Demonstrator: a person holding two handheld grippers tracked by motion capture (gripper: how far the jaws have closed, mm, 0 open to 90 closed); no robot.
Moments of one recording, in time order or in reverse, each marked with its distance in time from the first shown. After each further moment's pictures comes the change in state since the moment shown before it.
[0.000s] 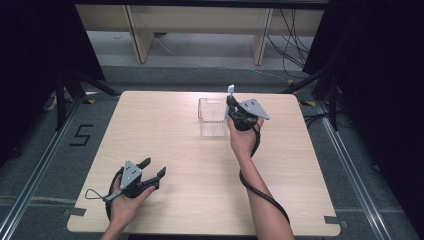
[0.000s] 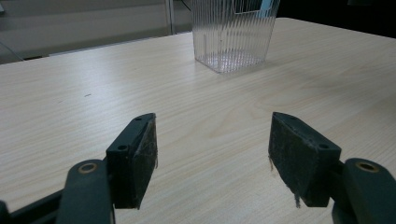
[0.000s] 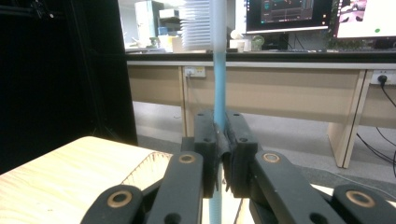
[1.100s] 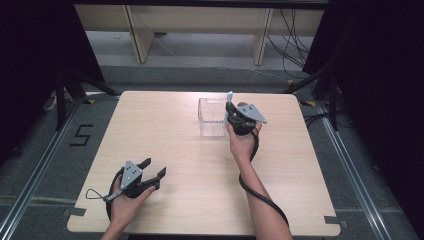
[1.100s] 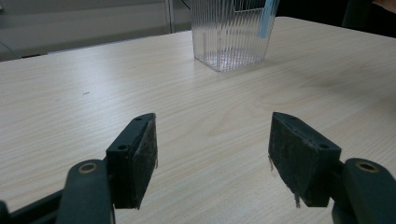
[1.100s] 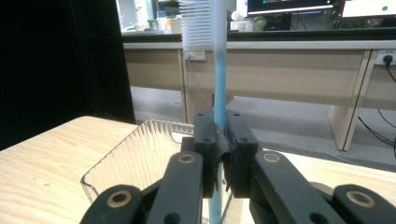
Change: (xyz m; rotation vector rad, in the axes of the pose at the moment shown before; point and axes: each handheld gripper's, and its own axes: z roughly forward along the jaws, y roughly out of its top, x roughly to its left) left arm 0.000 -0.001 0.000 0.008 -0.002 -0.005; right arm -0.003 -0.024 0.004 0.057 0.000 -0.003
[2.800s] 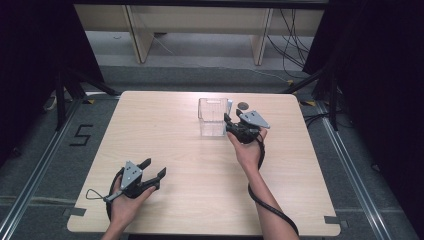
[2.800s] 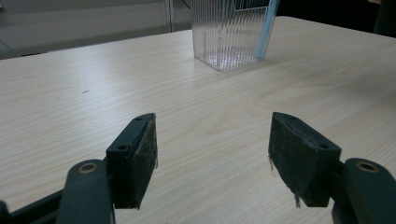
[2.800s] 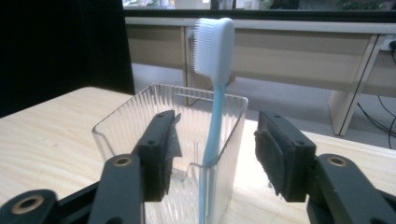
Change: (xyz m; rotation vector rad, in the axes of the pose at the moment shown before) left arm 0.000 -0.001 0.000 0.000 0.000 -0.001; right arm -0.002 -0.006 -0.026 0.096 0.007 -0.036
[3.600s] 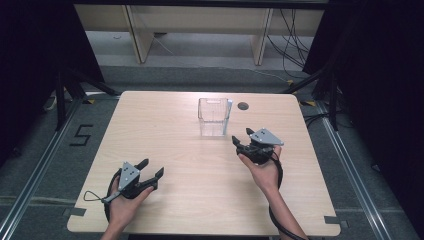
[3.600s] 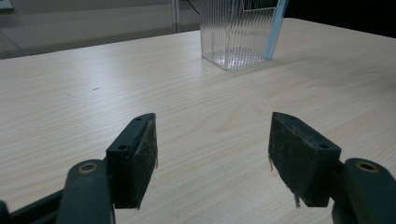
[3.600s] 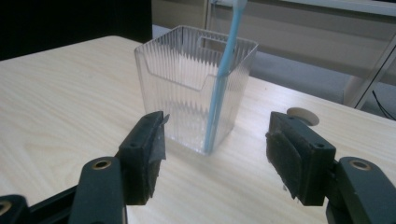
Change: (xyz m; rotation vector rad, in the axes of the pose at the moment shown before) left arm 0.004 -0.004 -0.004 -0.010 0.023 -0.016; right arm -0.005 -0.021 -0.067 0.123 0.072 -0.114
